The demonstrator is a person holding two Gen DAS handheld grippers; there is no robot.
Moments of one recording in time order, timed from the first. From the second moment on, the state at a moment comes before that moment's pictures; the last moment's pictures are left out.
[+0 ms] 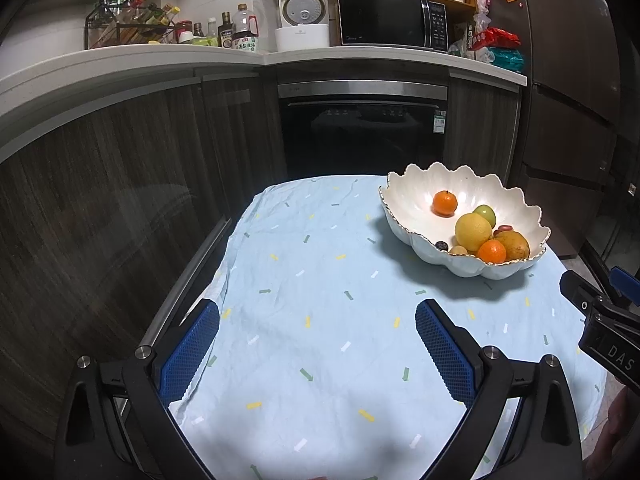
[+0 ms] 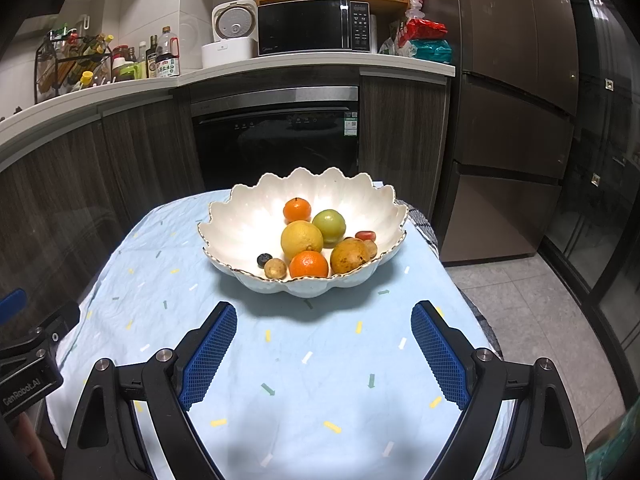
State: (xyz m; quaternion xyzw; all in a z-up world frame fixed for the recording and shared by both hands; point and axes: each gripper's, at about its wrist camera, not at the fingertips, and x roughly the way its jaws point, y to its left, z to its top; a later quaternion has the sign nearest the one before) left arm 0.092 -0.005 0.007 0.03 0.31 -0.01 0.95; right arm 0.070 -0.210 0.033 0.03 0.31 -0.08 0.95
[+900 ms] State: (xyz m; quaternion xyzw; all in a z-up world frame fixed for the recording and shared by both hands) left arm 0.090 -0.006 0.006 0.03 0.31 -0.01 0.95; right arm 0.070 -0.209 0.032 0.03 0.31 -0.08 0.95
